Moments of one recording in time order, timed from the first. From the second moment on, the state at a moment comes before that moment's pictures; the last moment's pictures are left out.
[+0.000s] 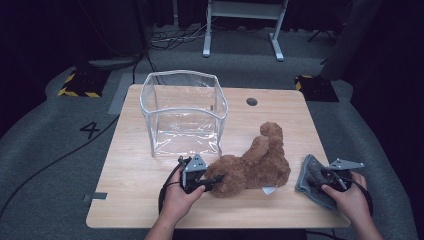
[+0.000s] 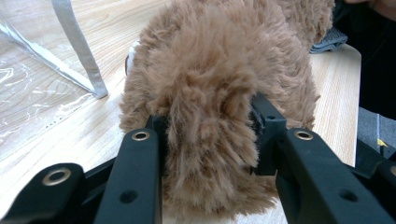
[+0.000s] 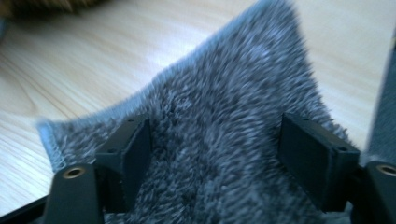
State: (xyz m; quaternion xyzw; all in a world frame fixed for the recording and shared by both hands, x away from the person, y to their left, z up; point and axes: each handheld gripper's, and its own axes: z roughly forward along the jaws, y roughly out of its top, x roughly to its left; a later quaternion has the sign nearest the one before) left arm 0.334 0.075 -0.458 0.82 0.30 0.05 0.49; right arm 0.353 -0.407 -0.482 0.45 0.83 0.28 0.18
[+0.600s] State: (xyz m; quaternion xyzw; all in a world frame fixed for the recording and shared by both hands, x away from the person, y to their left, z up) left arm 0.339 0.073 -0.460 0.81 0.31 0.05 0.50; right arm 0.345 -0.390 -0.451 0.40 0.83 0.35 0.16
